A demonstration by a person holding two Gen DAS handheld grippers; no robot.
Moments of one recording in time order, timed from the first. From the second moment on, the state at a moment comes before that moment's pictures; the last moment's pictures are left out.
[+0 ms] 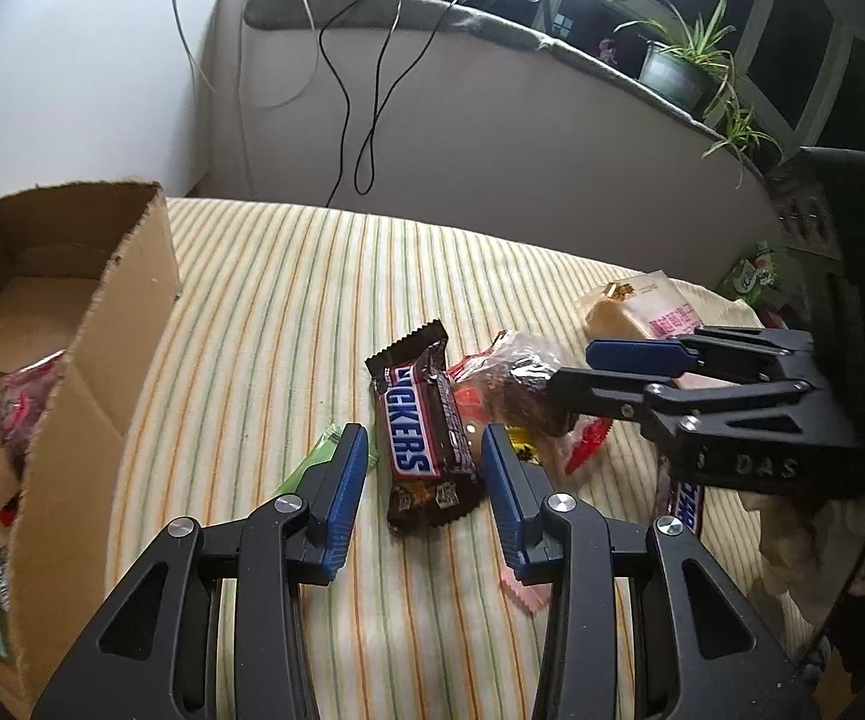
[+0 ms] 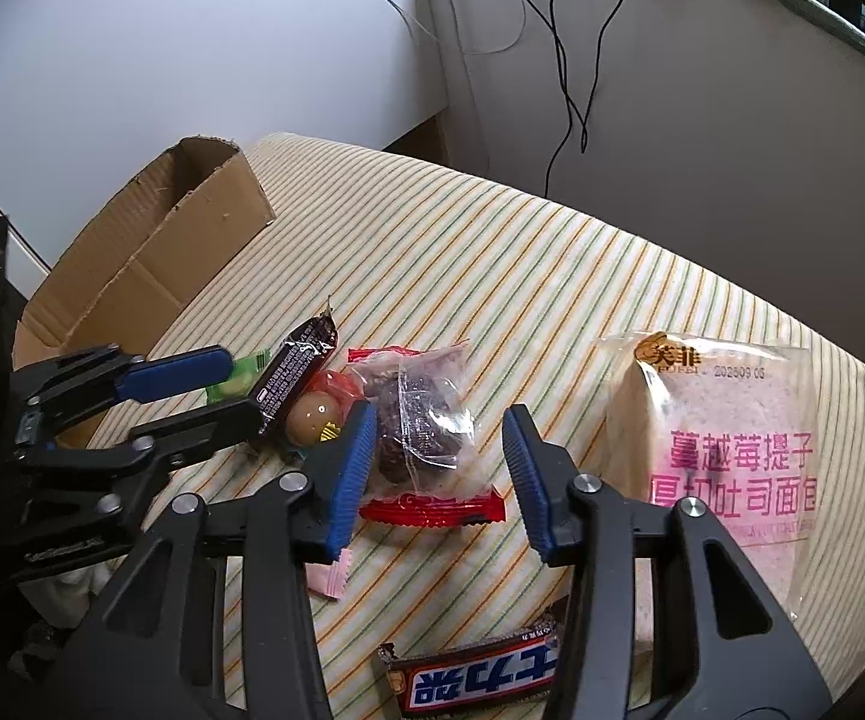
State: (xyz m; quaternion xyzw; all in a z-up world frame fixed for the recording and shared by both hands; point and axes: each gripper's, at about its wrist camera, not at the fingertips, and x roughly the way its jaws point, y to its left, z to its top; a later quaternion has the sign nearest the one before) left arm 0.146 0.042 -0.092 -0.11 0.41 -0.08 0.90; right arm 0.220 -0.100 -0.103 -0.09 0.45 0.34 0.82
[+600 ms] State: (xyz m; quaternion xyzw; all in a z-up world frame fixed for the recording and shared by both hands) left arm 0.155 0.039 -0.099 -0.11 0.42 -0.07 0.90; right arm 0.213 -0.090 -0.117 -0.10 0.46 0.33 0.82
